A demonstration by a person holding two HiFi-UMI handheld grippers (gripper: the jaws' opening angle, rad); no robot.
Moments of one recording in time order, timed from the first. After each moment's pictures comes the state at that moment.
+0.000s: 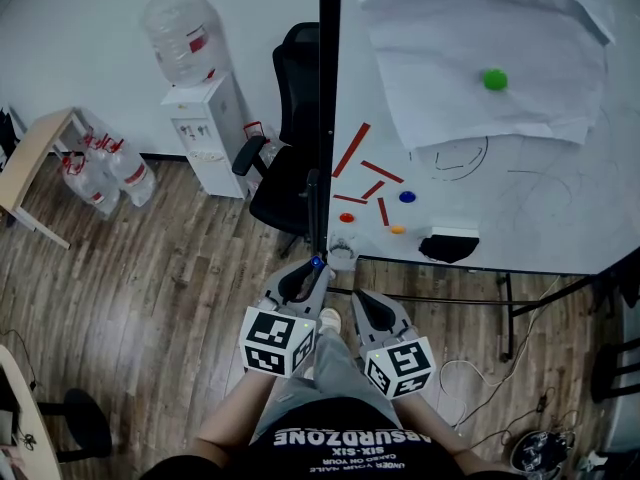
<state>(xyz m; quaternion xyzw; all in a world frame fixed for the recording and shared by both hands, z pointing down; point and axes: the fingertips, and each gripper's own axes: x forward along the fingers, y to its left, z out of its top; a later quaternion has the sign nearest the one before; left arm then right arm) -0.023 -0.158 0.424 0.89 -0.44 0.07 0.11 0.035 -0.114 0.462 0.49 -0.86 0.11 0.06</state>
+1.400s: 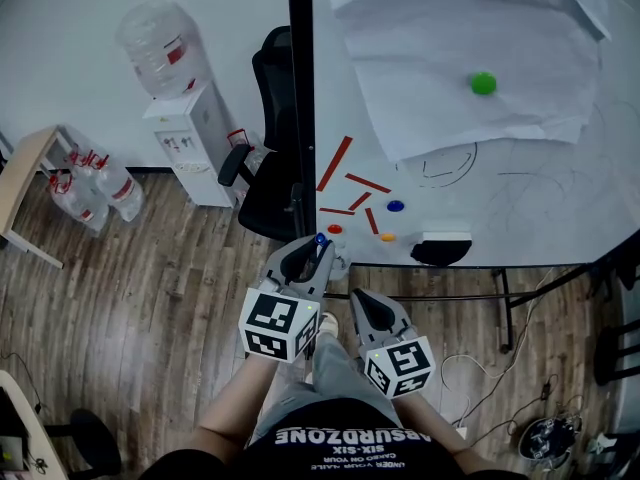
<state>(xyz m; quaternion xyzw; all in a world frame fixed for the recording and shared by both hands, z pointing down) 0.006 -0.210 0.388 0.91 -0.41 0.05 0.07 0.051 -0.138 0.461 0.51 -0.85 0.11 0.06</state>
